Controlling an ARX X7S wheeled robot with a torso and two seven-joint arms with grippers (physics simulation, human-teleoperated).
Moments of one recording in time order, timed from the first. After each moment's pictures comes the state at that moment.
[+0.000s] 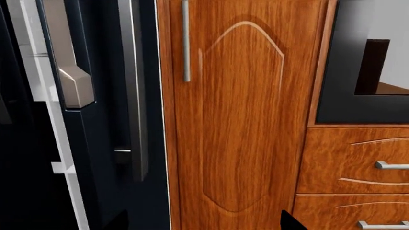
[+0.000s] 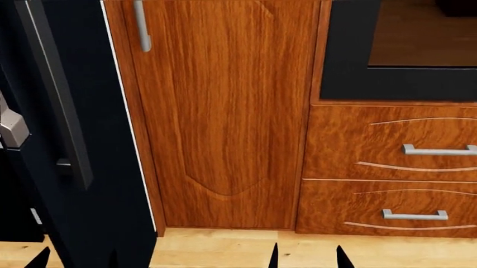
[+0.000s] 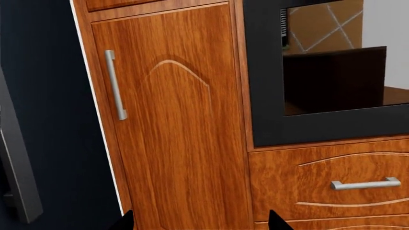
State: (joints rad) left arm -0.03 -0.17 0.18 0.01 -0.17 0.00 -0.18; right arm 0.02 0.16 -0.19 0.02 0.27 -0.16 0.11
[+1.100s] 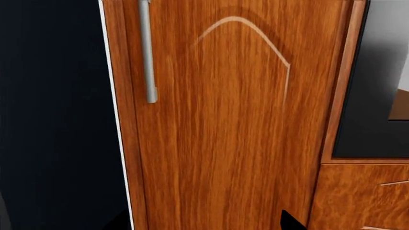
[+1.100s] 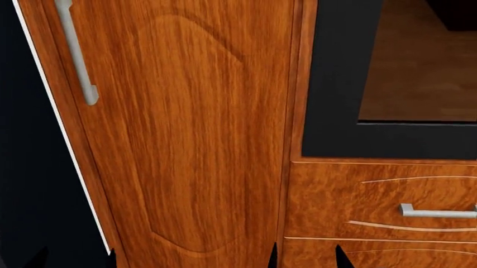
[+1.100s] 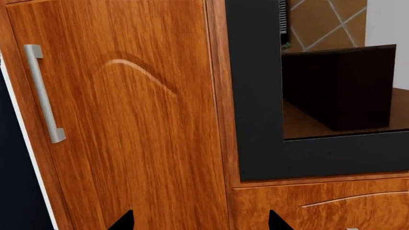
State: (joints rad) left arm -0.02 -0.19 0.21 0.02 -0.19 0.00 -0.21; right arm 0.03 0.19 -0.22 0.02 0.29 -0.15 0.14
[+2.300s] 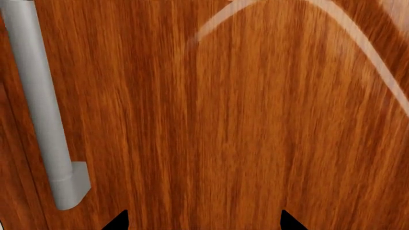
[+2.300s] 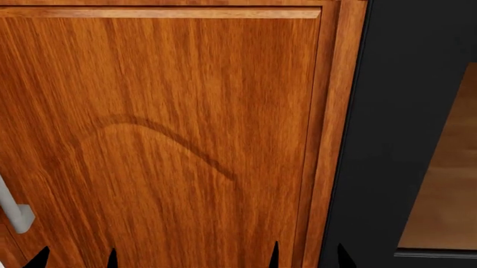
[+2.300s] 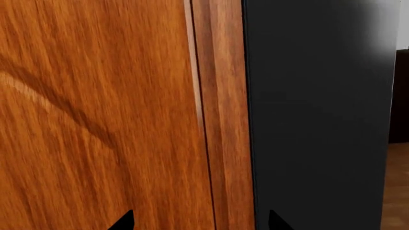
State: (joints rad) left arm -0.03 -0.21 0.23 0.03 -0.22 0.00 -0.23; right arm 0.04 0.21 -0.25 0.01 0.30 -0.16 0.17
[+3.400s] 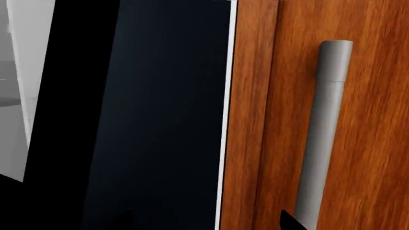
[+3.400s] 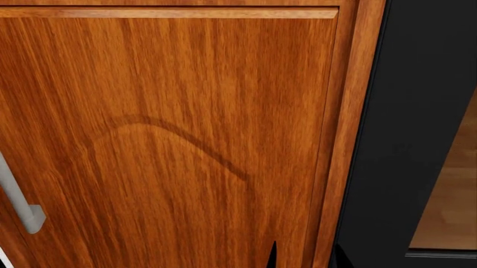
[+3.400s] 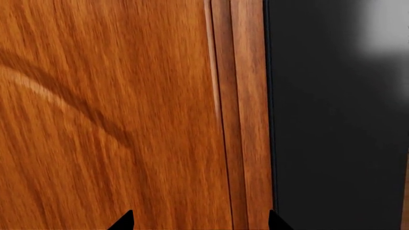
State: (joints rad) left arm 0.09 -0.42 -0.15 0.33 -0.45 -0.14 -0.40; right arm 0.04 0.21 -0.28 0.03 0.30 -0.19 0.21
